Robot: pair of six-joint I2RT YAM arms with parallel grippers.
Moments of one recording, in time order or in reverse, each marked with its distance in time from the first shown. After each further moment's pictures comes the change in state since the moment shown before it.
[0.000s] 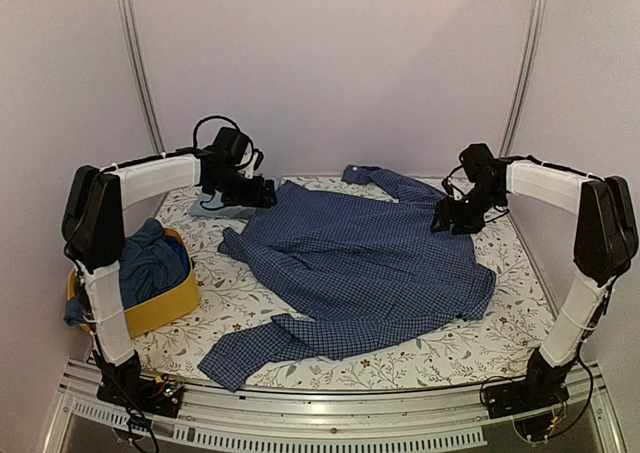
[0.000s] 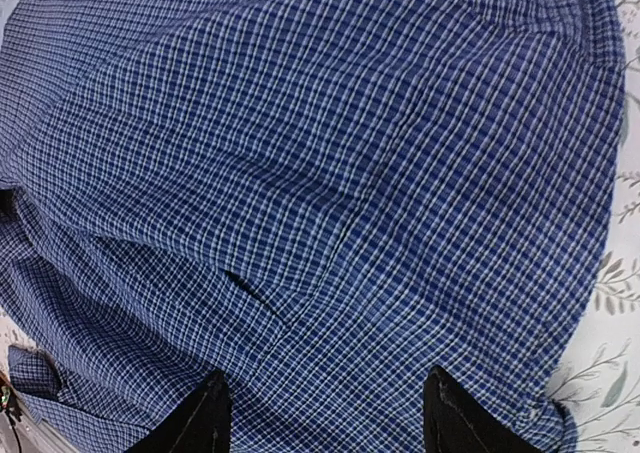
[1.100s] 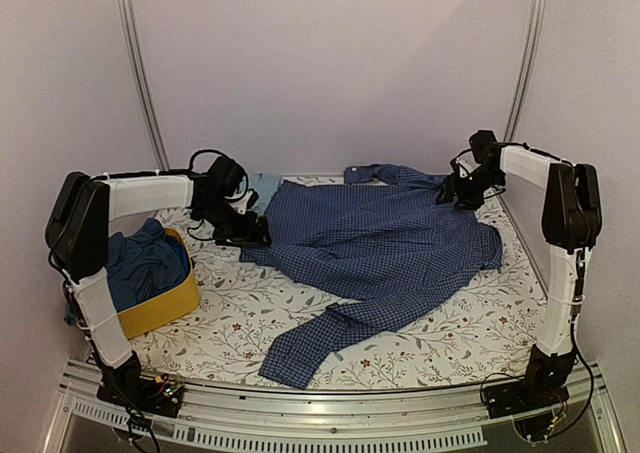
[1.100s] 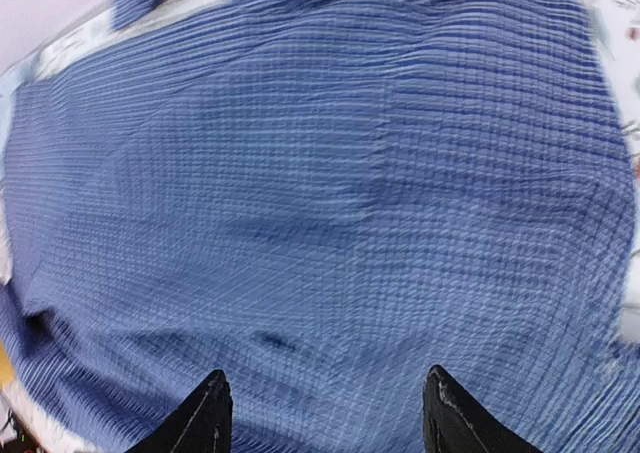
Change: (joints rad) left arm -0.020 -0.104 -0.277 -0.089 0.134 -0.071; right arm -0.152 0.396 0.444 -0.013 -0.121 -0.032
